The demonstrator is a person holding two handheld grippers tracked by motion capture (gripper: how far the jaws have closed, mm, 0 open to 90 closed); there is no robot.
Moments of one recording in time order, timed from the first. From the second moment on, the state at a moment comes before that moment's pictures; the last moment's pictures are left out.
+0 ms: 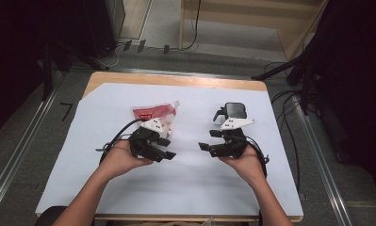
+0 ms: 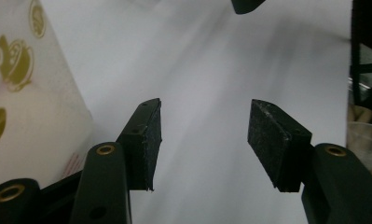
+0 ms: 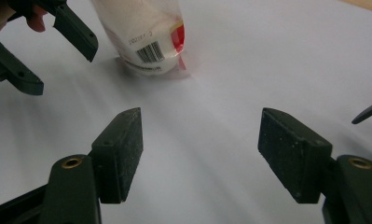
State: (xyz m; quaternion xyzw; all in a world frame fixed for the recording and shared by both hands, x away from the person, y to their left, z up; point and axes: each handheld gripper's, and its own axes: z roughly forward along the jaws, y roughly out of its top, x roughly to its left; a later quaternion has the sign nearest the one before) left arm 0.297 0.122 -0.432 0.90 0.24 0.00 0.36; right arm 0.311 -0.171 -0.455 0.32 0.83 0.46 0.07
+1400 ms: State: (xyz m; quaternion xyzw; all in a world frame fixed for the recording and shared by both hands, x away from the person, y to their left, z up) left arm 0.292 0.138 -0.430 0.88 0.24 -0.03 0.40; right arm 0.308 -0.182 -0.456 0.34 0.83 0.44 0.09
